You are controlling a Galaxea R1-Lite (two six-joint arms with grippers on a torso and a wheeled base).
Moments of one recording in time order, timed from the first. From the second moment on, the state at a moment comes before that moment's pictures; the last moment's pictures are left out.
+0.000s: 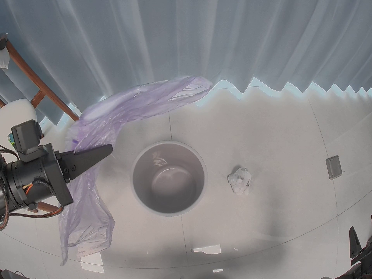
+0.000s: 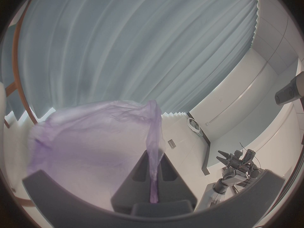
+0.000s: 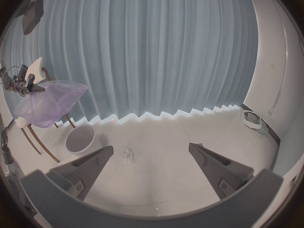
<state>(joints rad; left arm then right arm) -0.51 1.16 -0.58 -0.52 -0.31 -0.25 0.00 0.02 -0.02 -0.01 -0.03 0.00</state>
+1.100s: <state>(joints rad) -0.58 1.17 -0.62 -0.52 -0.31 -0.25 0.00 0.02 -0.02 -0.01 -0.03 0.00</state>
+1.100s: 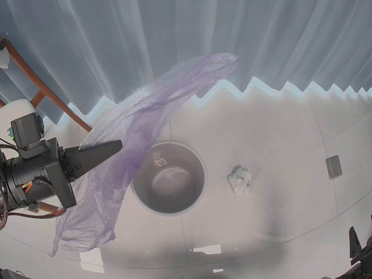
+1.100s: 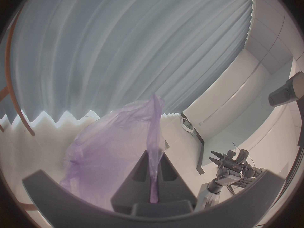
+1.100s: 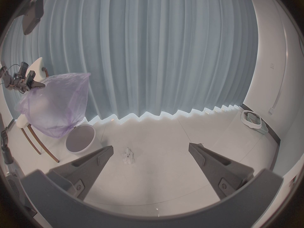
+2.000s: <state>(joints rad) -0.61 1.15 -0.53 -0.52 -0.26 -0.18 0.00 0.02 -0.02 -0.01 -0.03 0.00</state>
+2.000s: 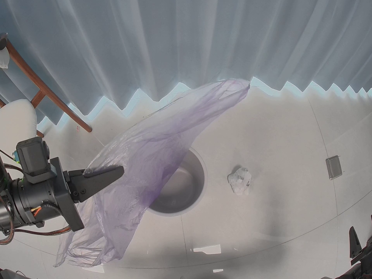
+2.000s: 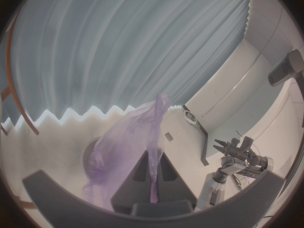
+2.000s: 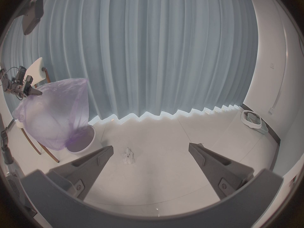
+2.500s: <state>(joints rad) -0.58 1.31 -0.65 -0.52 -0.25 -0.18 0.00 0.02 -0.02 -0.01 -0.03 0.00</state>
